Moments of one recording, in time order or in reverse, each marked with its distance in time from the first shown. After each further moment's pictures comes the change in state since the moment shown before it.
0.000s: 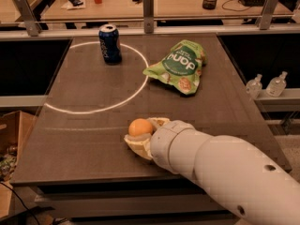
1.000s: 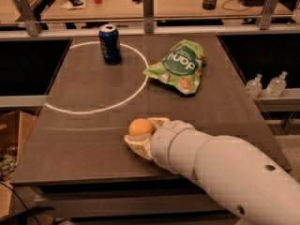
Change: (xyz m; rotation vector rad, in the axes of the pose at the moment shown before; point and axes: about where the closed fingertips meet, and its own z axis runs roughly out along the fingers) arm 0.000 0.000 0.000 0.000 0.000 0.000
